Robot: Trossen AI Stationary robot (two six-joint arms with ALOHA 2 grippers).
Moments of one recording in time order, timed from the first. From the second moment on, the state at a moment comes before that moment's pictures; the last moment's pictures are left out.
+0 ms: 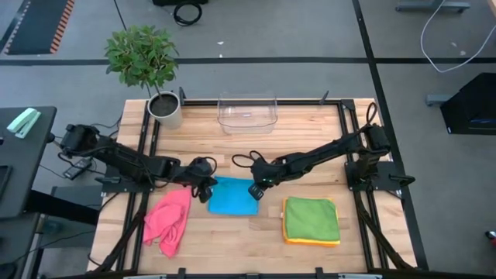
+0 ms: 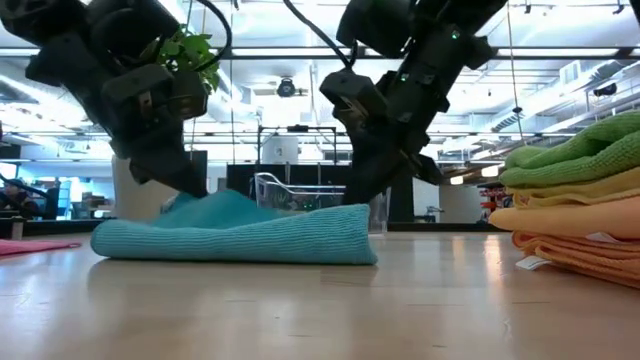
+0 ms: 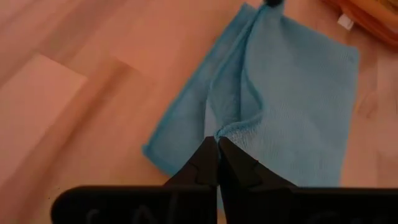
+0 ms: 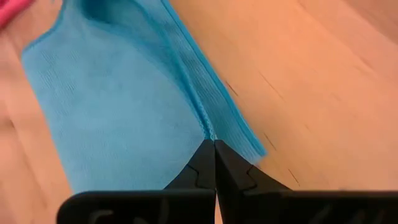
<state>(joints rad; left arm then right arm) -0.20 1.29 0.45 0.07 -0.22 -0.62 0.12 1.84 1.12 -0.28 0.10 0.84</state>
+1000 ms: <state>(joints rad) -0.14 1.30 0.45 0.07 -0.20 -0.60 0.06 1.80 1.12 -0.30 0.14 0.78</state>
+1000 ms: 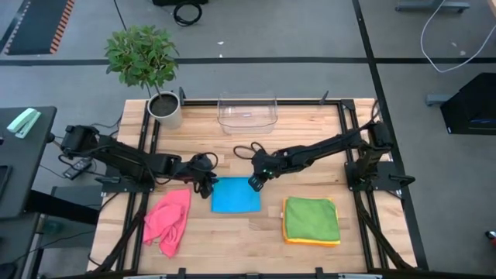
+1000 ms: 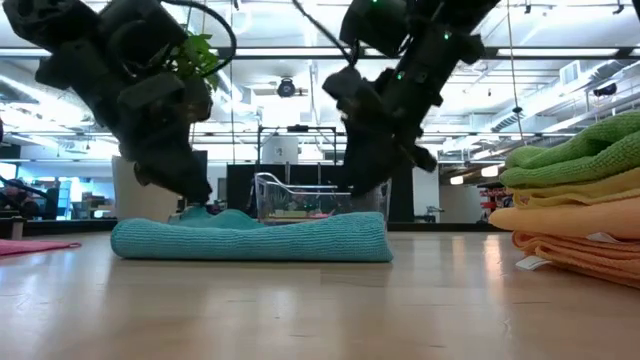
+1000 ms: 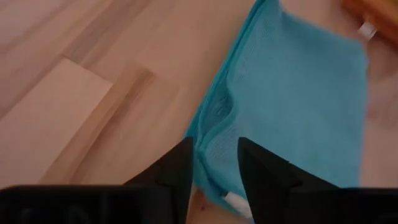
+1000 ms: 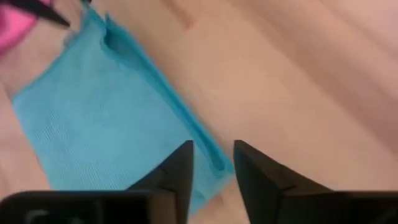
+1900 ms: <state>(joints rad) -0.13 1.51 0.45 0.17 -0.18 -0.64 0.31 1.96 1.12 -0.17 0.10 0.98</state>
